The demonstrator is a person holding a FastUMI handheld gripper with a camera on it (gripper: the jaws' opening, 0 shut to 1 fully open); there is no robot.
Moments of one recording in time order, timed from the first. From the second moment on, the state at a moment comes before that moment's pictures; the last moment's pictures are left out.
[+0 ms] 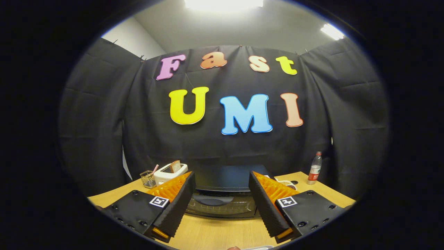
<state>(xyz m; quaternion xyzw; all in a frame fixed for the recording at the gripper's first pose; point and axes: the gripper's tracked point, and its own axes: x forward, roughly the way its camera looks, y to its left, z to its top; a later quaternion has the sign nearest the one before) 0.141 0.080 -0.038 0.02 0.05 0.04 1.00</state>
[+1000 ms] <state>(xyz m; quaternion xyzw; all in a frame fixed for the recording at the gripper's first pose) 0.223 0.096 -0.151 0.00 0.14 0.00 0.99</state>
